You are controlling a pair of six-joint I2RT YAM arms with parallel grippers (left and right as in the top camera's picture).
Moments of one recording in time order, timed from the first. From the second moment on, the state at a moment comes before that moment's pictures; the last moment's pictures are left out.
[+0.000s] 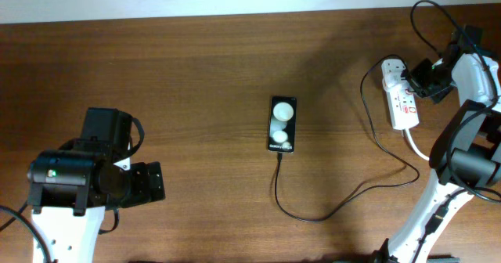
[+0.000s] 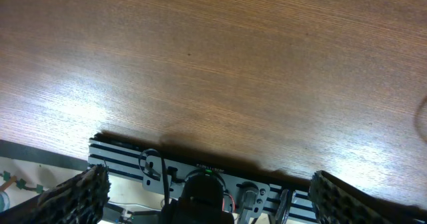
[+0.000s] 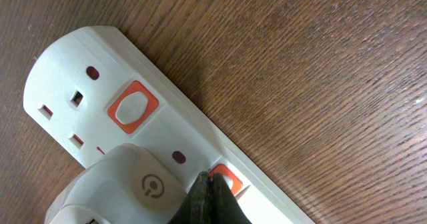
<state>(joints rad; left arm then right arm) -0.10 1.16 1.40 -1.68 -0.13 -0.30 -0.42 2.29 1.85 -0.90 -0.20 0.47</state>
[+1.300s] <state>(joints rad) -0.10 1.16 1.40 -1.68 -0.13 -0.30 -0.45 2.17 1.80 -1.00 -0.10 0.43</state>
